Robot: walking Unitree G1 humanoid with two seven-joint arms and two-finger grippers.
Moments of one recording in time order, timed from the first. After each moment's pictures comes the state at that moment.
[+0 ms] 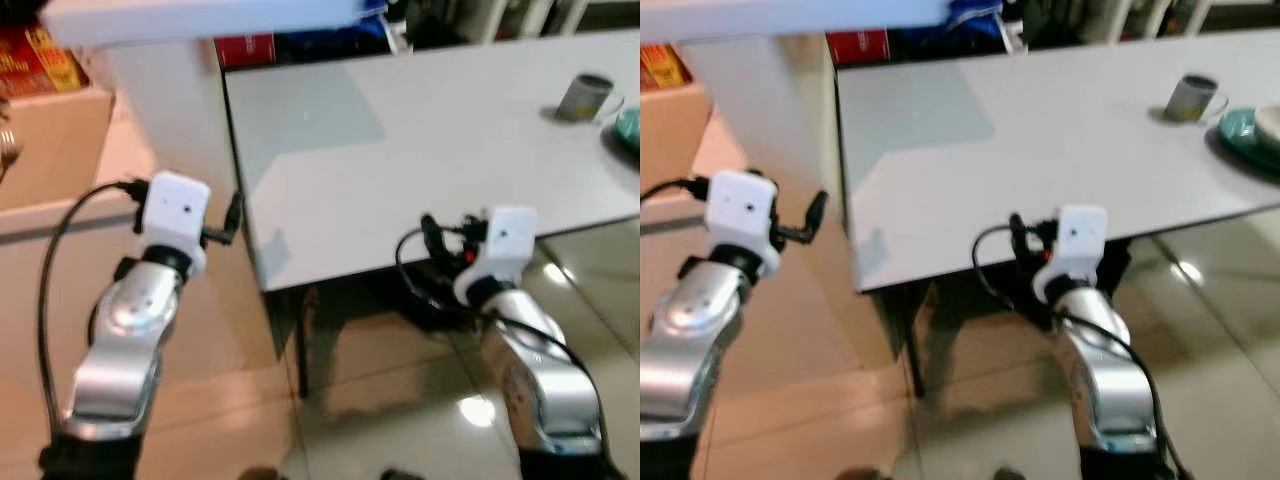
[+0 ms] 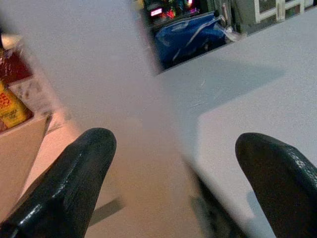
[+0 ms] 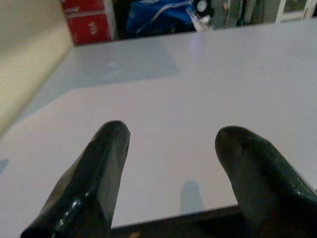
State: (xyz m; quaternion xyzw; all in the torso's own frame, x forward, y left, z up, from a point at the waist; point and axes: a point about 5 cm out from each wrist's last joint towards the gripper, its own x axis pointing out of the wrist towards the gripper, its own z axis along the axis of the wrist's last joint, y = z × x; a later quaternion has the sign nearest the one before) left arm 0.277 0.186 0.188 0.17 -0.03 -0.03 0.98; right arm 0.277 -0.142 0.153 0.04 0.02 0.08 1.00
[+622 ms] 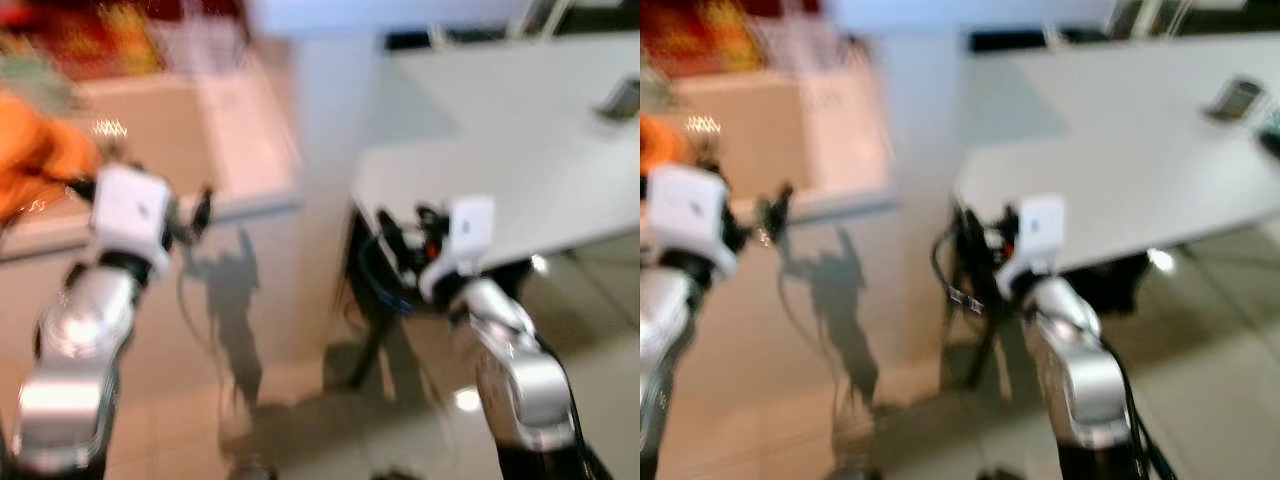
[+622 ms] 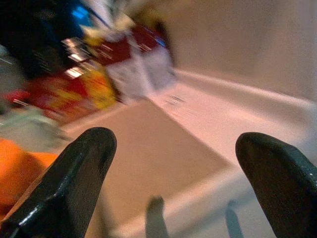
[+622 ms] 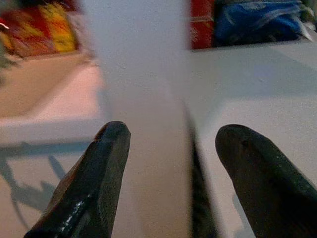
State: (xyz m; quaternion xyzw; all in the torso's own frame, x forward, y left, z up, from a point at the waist) left arm 0.263 0.201 0.222 0.17 -0.08 -0.03 0.98; right arm 0.283 -0.114 0.169 0.05 -0.02 0.17 0.98
